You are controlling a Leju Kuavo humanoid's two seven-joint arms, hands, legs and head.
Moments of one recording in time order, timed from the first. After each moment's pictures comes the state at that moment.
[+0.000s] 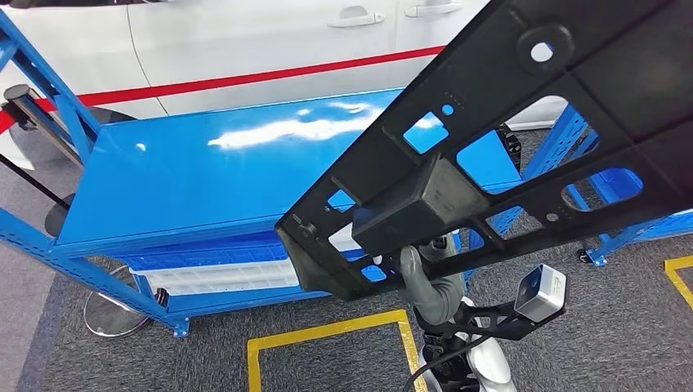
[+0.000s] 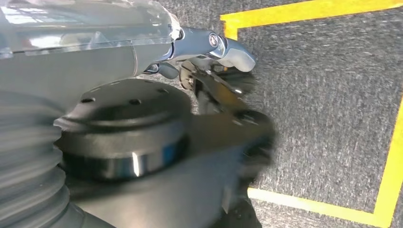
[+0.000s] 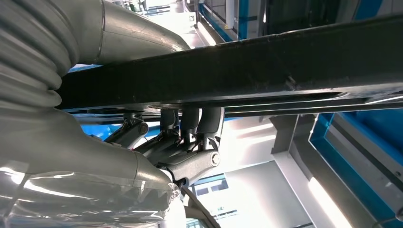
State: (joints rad) left arm -0.09 -0.21 1.02 -0.20 -0.70 0.01 -0.21; right arm -0.09 0.10 0.38 -1.73 -0.35 0.31 -0.48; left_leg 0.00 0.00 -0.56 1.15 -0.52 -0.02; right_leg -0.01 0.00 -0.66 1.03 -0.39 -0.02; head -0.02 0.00
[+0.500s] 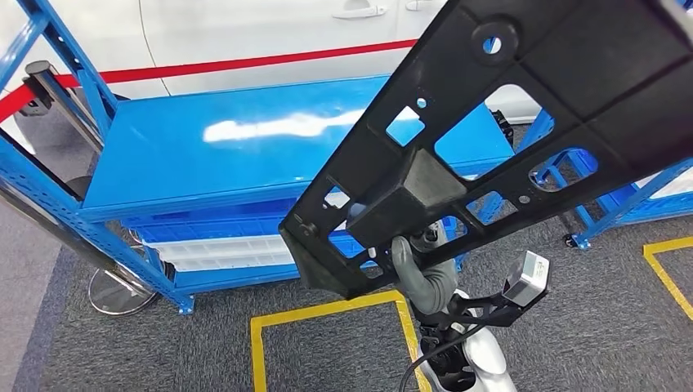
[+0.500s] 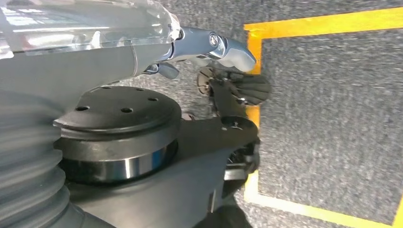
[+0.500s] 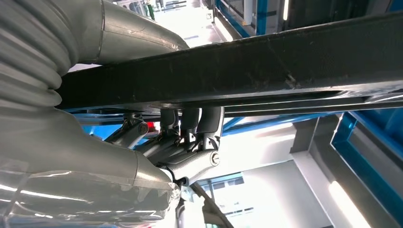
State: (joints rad) left arm -0.09 -0.21 1.02 -0.20 -0.69 0.01 -0.21; right arm -0.11 0.10 0.37 -1.68 -0.35 0.29 -0.45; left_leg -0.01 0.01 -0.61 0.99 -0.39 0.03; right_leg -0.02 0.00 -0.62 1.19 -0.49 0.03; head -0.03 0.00
